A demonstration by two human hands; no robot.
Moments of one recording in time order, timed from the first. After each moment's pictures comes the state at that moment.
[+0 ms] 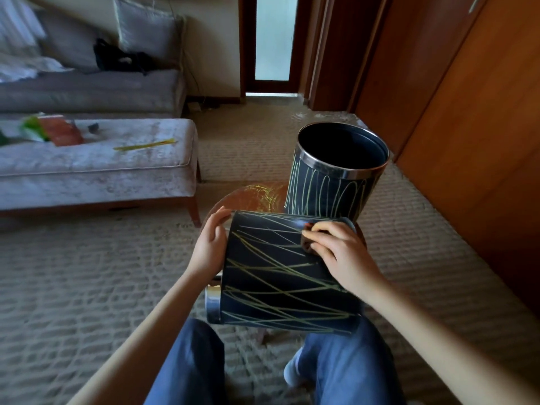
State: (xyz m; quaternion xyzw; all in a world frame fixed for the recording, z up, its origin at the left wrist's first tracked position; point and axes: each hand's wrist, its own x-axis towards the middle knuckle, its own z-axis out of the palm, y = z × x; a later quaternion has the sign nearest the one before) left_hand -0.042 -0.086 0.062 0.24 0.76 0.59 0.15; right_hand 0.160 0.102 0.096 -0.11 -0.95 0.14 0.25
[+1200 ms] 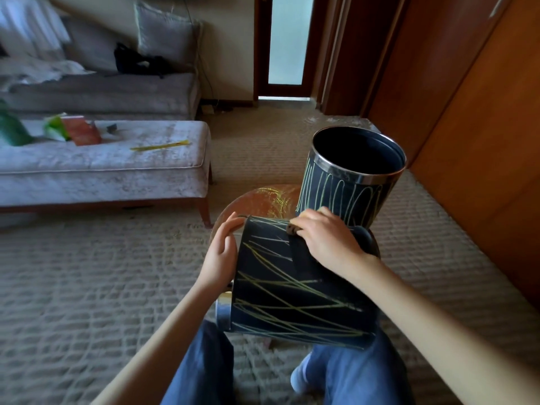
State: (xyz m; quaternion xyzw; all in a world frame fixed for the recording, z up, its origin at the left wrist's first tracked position) left_hand -0.027 -0.099 0.058 0.24 0.72 0.63 0.15; right_hand 0.098 0.085 0.117 -0.10 -0.98 0.07 0.17
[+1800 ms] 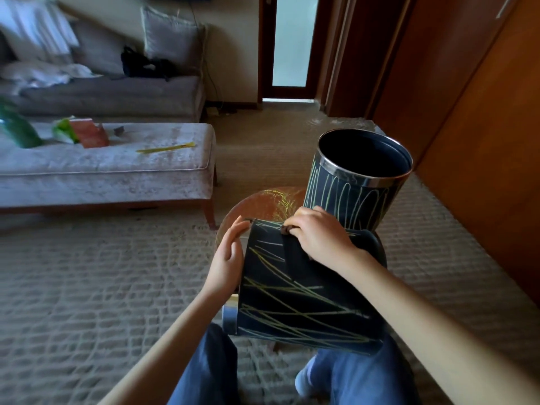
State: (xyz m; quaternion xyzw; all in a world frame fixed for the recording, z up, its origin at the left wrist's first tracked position) left_hand -0.022 -0.100 0.058 0.26 0.72 0.63 0.14; right_hand 0.076 0.073 0.125 -0.11 -0.98 0.10 0.14
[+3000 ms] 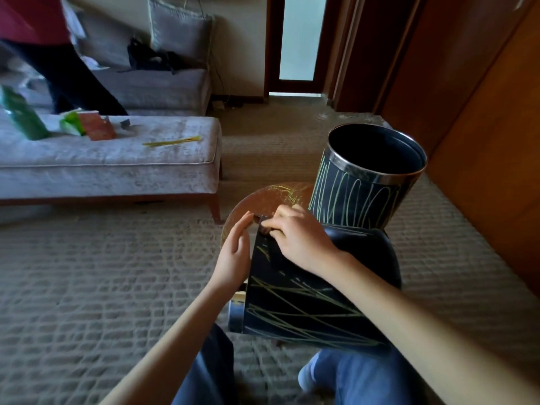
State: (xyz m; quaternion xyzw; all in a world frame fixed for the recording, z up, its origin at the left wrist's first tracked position) left_hand -0.022 -0.103 0.067 0.23 0.73 0.62 0.17; right_hand 0.051 0.033 0.120 -0.06 -0.98 0.15 0.15
